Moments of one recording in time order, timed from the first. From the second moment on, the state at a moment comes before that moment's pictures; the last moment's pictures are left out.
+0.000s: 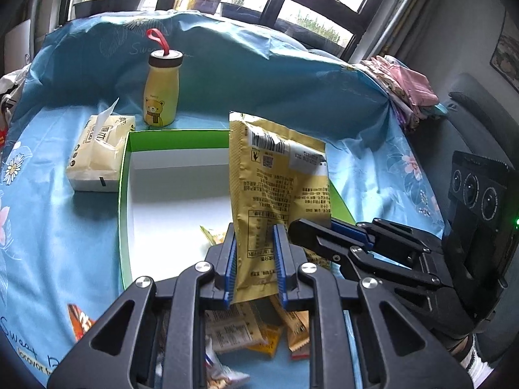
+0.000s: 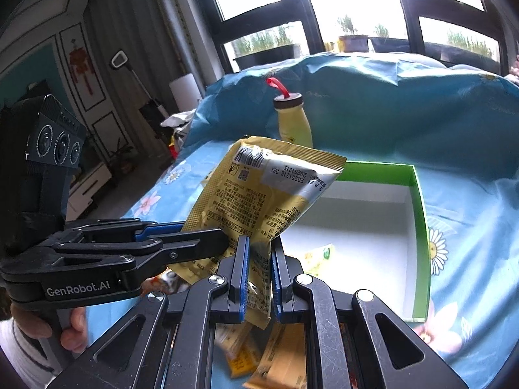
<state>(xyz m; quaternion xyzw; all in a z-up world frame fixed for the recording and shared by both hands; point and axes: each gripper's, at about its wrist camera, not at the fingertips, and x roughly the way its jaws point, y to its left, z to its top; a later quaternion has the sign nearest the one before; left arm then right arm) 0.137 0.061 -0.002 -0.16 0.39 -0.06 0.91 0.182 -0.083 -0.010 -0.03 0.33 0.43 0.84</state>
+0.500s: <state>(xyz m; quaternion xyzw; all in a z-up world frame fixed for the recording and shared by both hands) 0.180 0.078 -0.050 -0.19 0.44 -0.04 0.88 0.229 -0.056 -0.051 -0.05 0.38 0.41 0.83</state>
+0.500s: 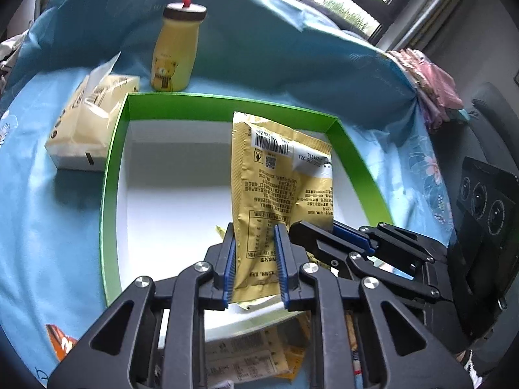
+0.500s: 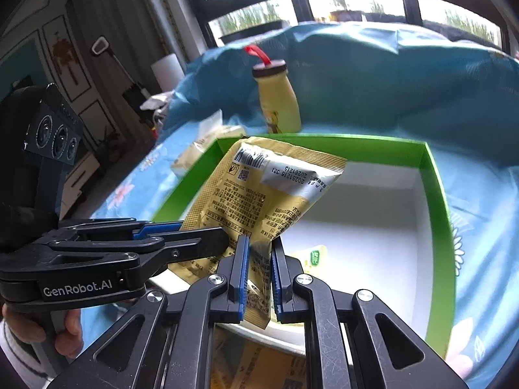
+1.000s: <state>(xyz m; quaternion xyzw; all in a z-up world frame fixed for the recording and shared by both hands) 0.190 0.090 -0.068 -0.20 0.46 -0.01 0.86 0.238 -0.040 -0.068 -0.10 0.40 0.37 0.83</state>
